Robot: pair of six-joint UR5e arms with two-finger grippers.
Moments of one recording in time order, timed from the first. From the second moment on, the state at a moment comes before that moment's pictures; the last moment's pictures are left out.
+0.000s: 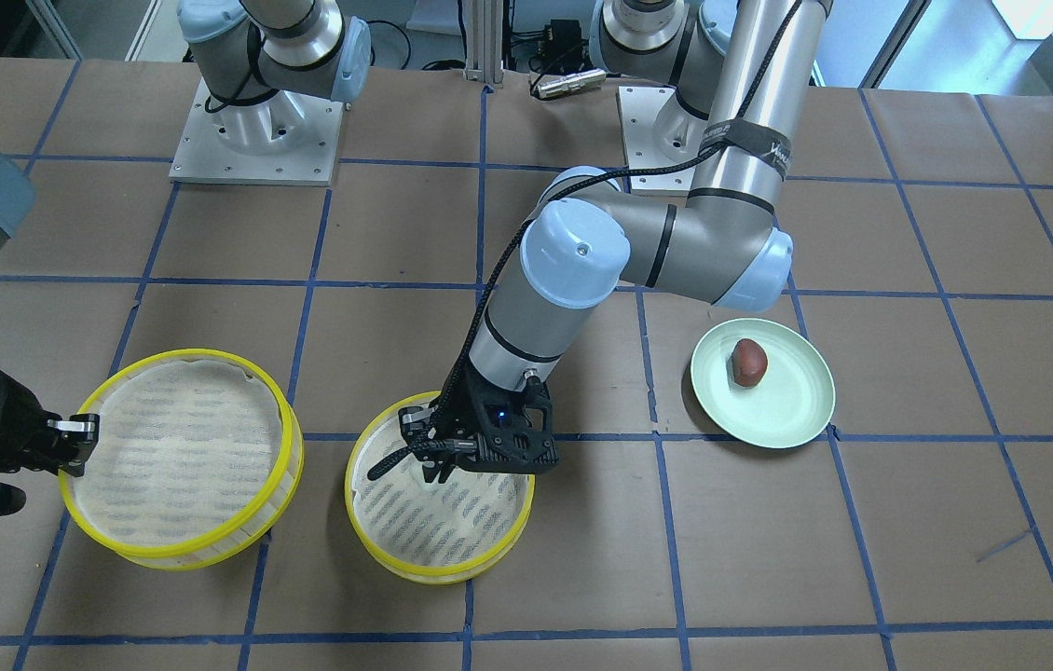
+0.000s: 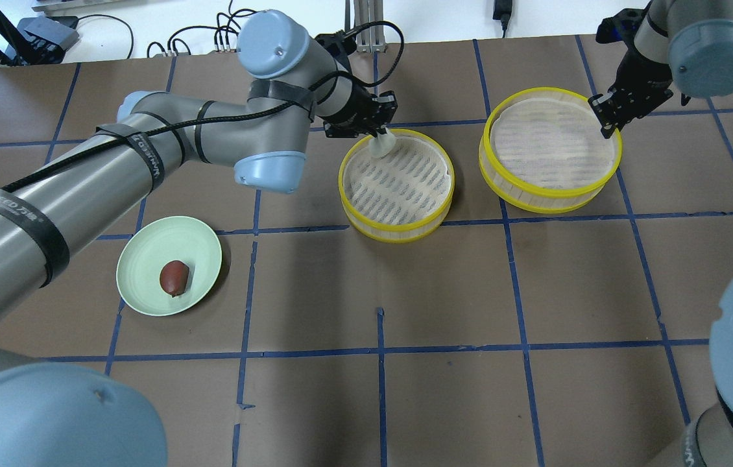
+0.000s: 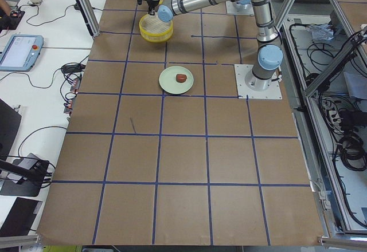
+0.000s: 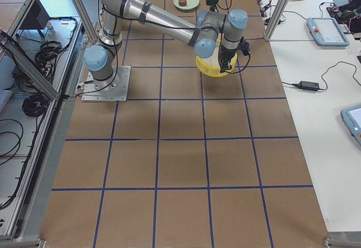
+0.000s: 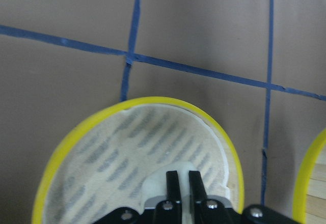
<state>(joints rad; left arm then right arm) -1.87 -2.08 -1.59 -0.66 1.28 -0.52 1.33 -1.16 1.50 -1.89 -1.59 -0.42</state>
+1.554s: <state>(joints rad) -1.61 -1.77 -2.00 -0.83 1.66 0.06 1.68 -1.14 1.49 -1.90 -1.59 0.25</state>
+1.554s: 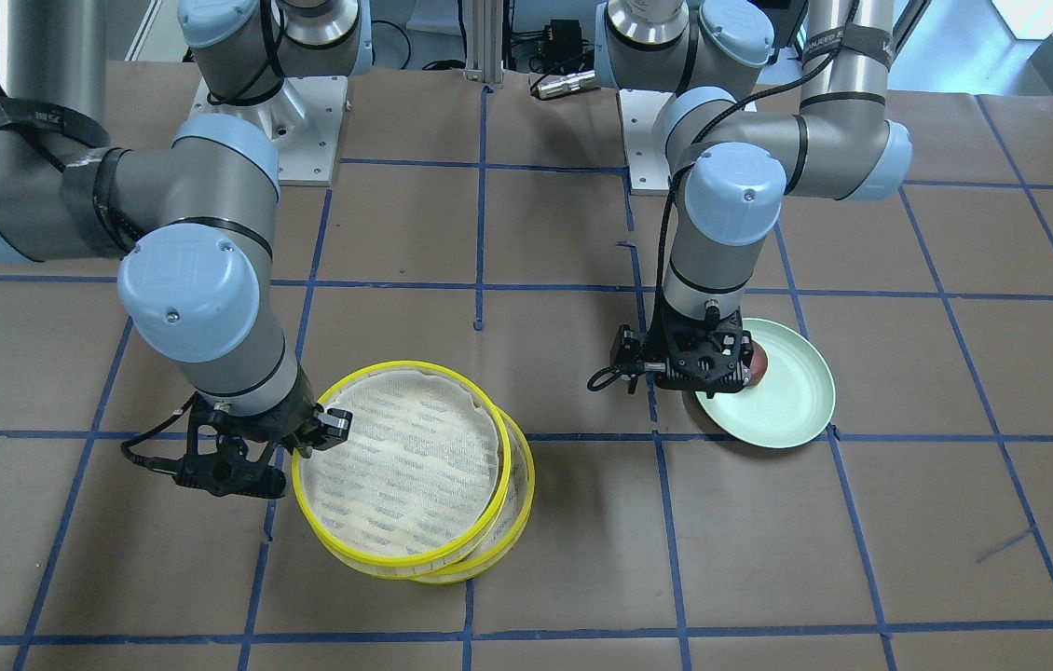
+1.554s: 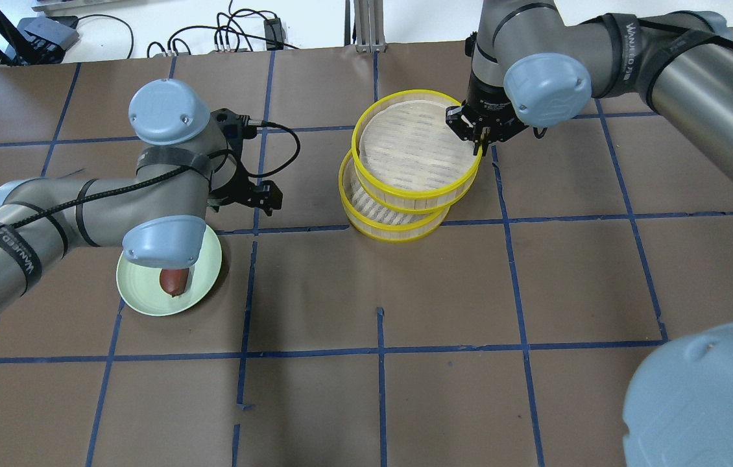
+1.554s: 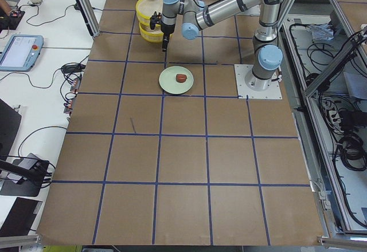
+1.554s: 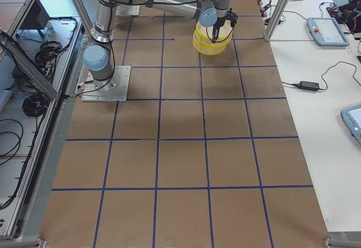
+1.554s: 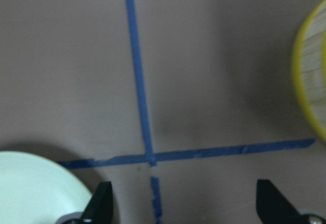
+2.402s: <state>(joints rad) -1.38 -1.75 -2.17 -0.83 1.73 0.32 1.72 -1.10 1.50 -1.93 -1.58 0.28</state>
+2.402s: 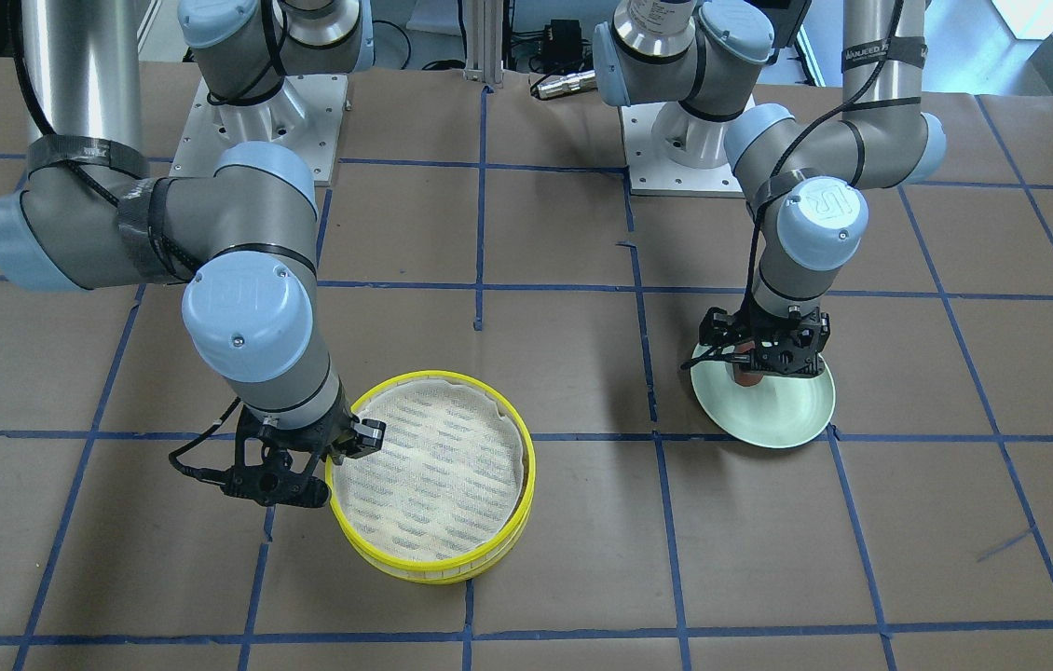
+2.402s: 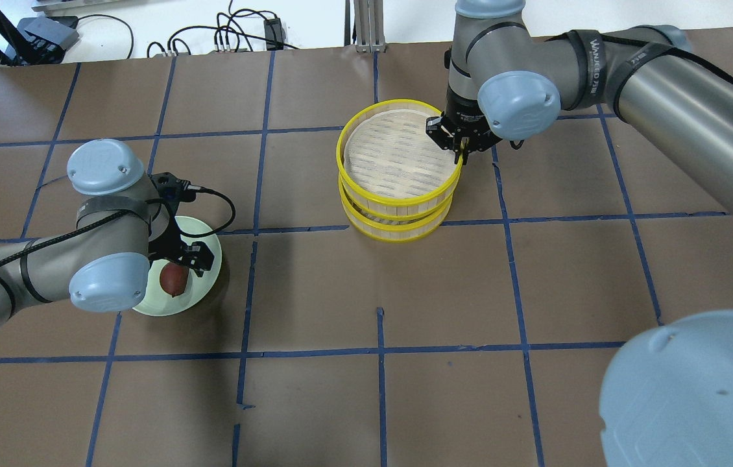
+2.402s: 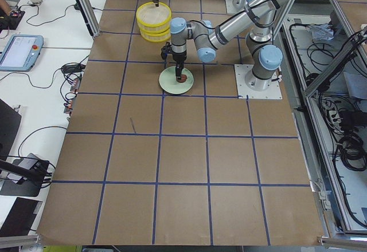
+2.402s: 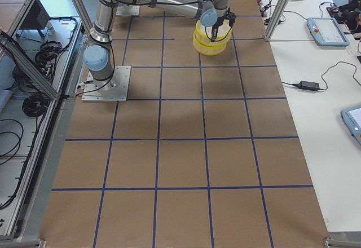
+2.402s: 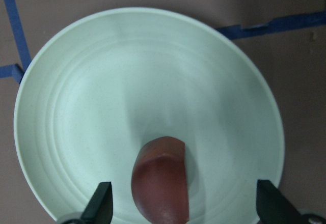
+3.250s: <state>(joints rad) -1.37 -1.76 -2.15 -0.82 1.72 0.34 1.72 -1.11 1.51 -1.93 -1.58 0.28</state>
